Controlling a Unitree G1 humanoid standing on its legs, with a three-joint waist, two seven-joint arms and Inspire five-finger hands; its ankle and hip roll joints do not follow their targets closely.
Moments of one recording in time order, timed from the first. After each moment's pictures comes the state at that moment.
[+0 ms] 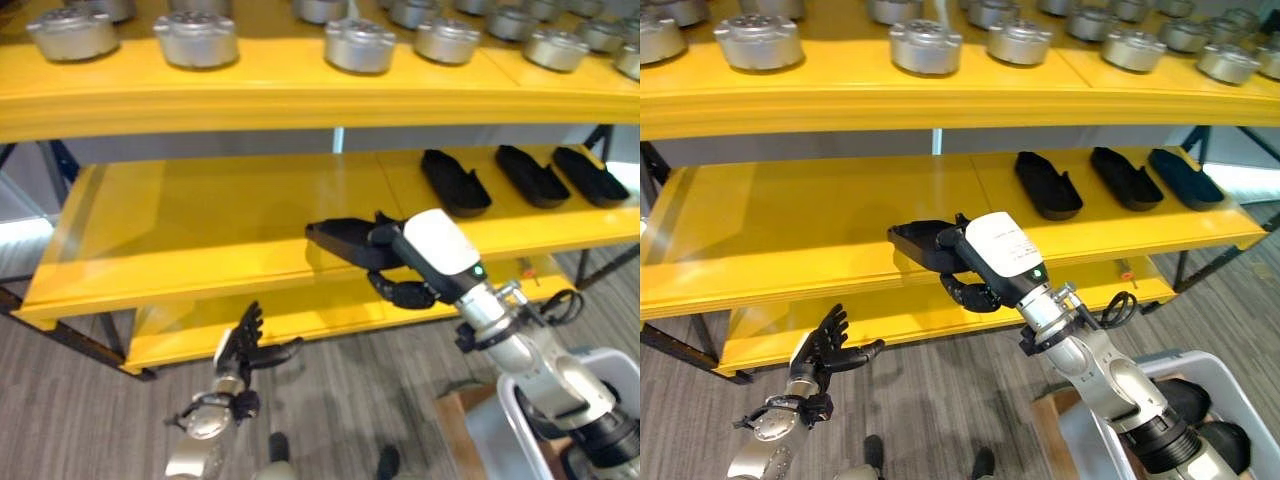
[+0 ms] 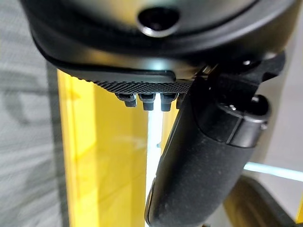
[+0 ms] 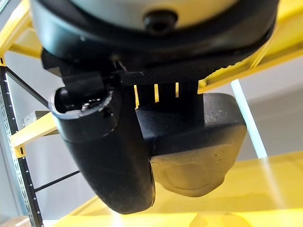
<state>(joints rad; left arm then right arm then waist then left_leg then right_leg) 0.09 0.39 -0.16 0.23 -0.47 -0.09 0.13 -0.25 -0.73 0.37 -0.27 -0.50 -0.16 -0.15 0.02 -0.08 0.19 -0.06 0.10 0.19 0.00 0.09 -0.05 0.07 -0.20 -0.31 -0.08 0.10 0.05</state>
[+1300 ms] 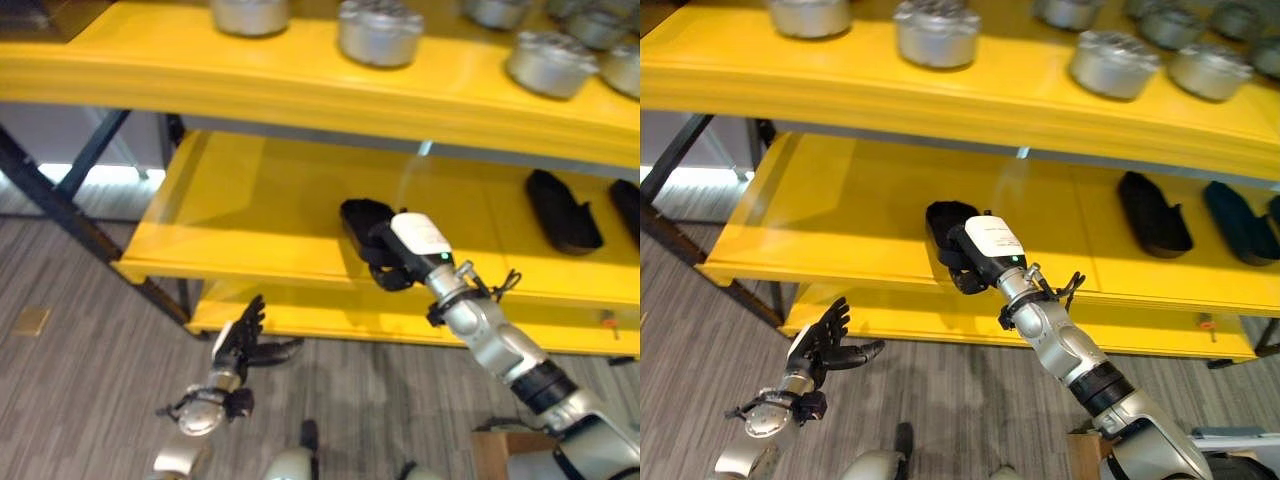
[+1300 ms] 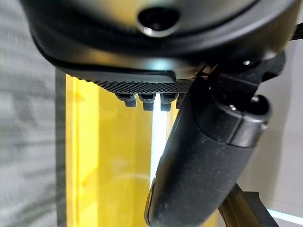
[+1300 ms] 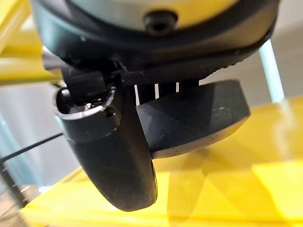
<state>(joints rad) 0.07 0.50 -0.24 0.20 -0.47 -0.09 0.12 -0.56 -0.56 0.55 0.19 -0.49 -0.02 -0.16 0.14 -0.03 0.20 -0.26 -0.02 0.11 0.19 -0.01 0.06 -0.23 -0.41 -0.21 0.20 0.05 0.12</state>
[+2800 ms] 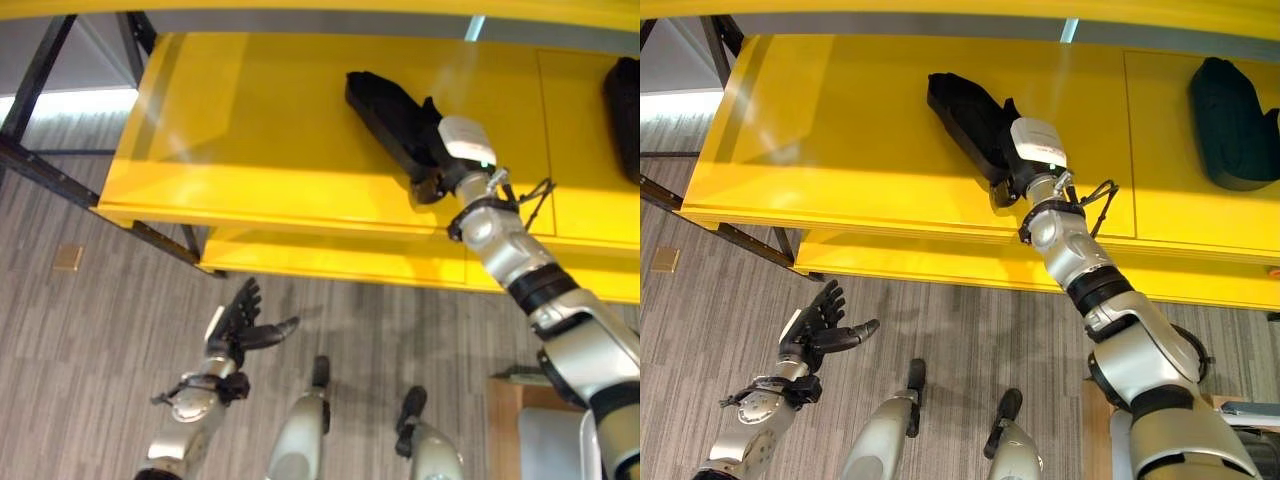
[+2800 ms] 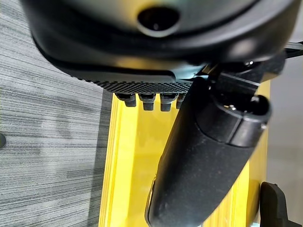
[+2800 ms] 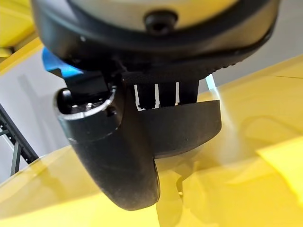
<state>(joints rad) 0.04 0.50 -0.22 0.18 -0.58 -0.11 0.10 -1.10 -0.56 0.62 0.79 -0.33 0.05 -0.27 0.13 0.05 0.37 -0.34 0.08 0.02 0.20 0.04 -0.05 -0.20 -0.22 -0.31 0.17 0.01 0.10</state>
